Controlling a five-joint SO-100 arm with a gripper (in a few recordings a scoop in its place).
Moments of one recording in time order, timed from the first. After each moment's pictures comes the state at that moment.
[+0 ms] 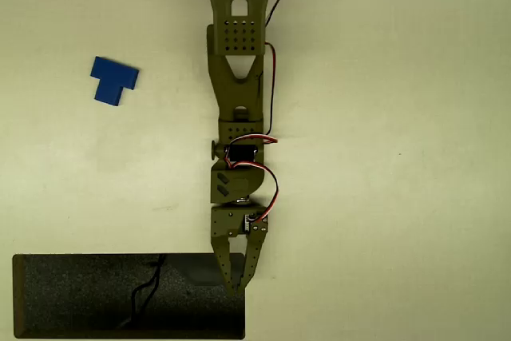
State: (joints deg) arm -2.2 -8.8 17.1 -36.8 -91.6
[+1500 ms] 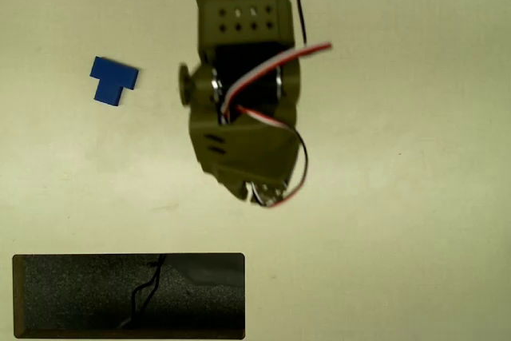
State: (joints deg) arm -3.2 92.1 74.2 76.1 -67.9
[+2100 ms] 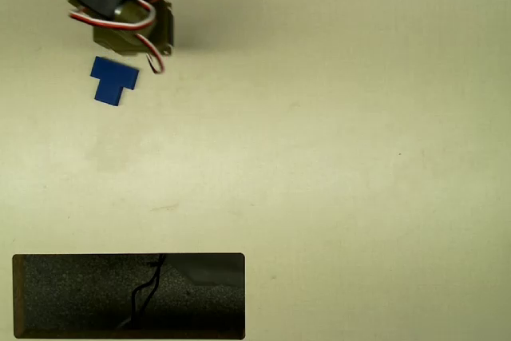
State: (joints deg) arm 37.4 103.4 119.6 75.0 -130.4
